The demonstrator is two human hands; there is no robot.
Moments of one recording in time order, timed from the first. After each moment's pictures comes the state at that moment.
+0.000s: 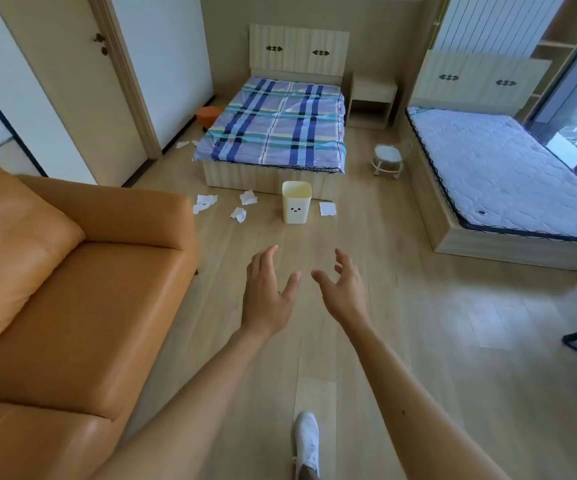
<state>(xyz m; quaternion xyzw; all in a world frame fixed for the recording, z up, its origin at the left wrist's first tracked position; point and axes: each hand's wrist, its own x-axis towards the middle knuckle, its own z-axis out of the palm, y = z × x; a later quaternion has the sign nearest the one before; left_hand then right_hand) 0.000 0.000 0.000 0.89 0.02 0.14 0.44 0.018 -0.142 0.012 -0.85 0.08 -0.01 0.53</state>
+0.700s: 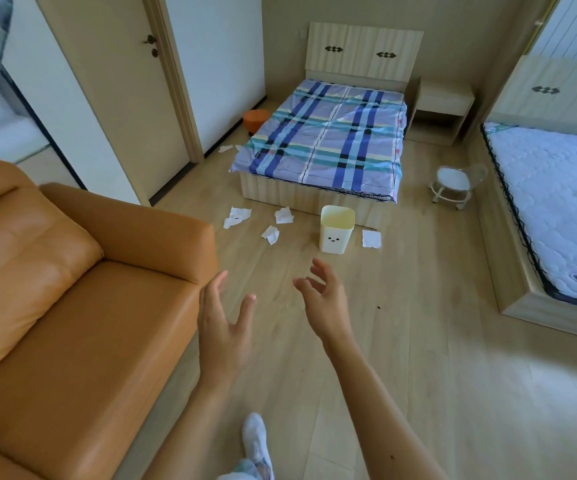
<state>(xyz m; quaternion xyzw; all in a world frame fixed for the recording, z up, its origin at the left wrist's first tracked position) 0.217 0.065 0.012 0.80 0.22 0.24 0.51 0.301 -0.071 0.013 -0.76 0.03 0.08 0.65</state>
